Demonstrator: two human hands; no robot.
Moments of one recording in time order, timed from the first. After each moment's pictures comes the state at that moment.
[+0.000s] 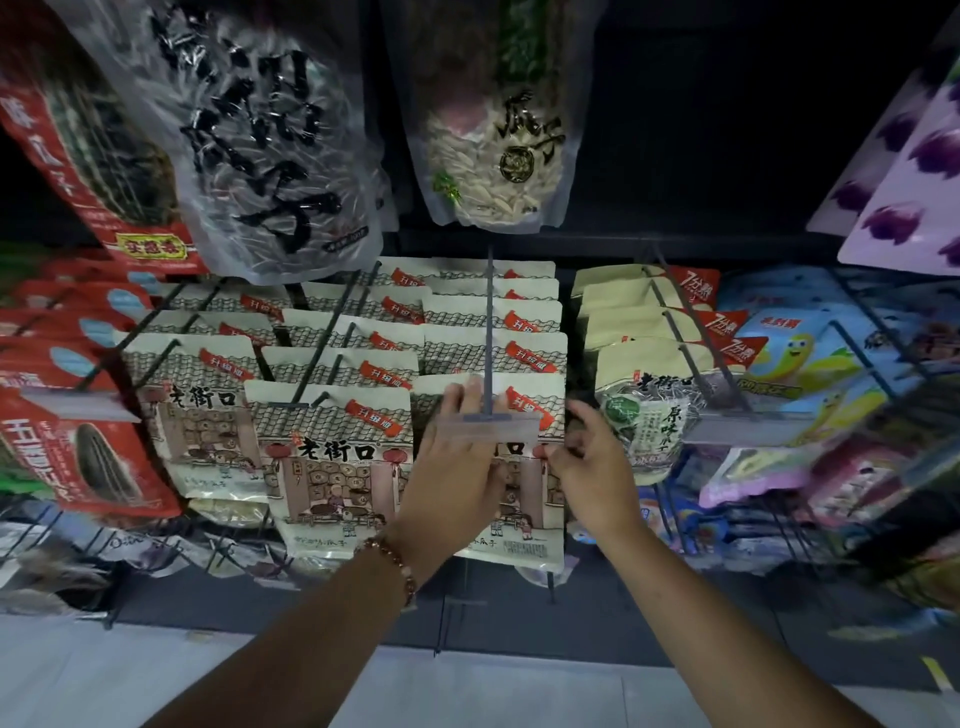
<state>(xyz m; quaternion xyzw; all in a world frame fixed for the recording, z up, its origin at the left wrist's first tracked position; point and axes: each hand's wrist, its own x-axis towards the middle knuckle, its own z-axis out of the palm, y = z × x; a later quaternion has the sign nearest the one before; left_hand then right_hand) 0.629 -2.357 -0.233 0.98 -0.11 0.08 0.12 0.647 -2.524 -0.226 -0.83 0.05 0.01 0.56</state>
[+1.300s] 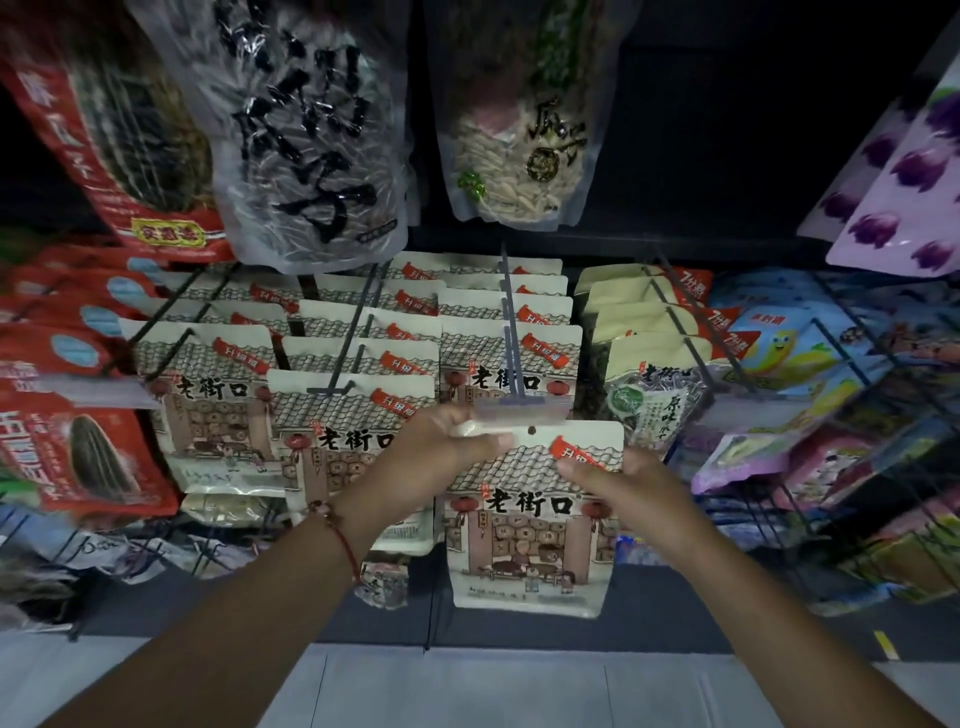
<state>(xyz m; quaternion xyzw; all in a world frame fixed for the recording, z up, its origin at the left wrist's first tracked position) 0.609 -2.309 -0.174 0.77 -0.01 -0.14 0.62 0.587 -2.535 -0.154 -0.79 0.04 0.16 0.59</state>
